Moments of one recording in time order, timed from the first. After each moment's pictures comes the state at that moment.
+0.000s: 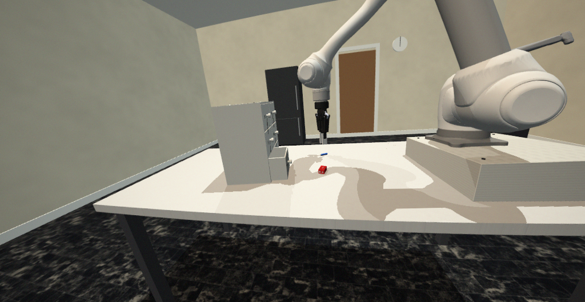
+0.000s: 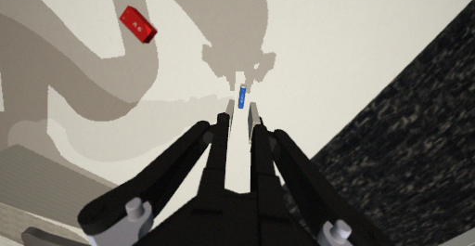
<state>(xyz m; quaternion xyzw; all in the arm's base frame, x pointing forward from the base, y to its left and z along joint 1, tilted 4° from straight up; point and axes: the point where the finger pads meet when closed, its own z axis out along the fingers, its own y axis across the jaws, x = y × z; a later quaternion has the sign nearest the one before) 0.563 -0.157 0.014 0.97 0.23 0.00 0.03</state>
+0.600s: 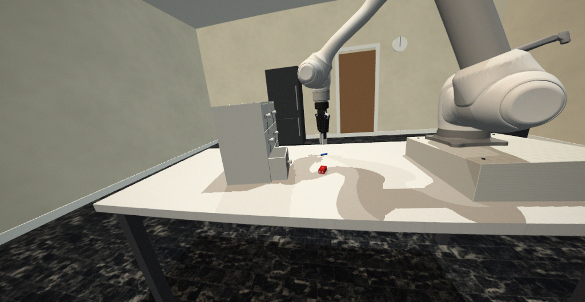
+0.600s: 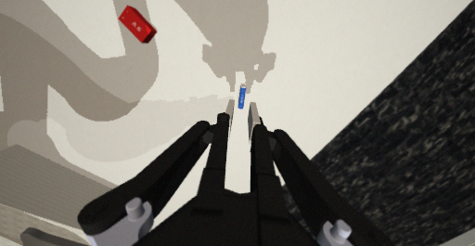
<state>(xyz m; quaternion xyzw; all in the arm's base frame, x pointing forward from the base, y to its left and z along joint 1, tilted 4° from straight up) 0.563 -0.157 0.013 0.97 0.23 0.00 0.03</state>
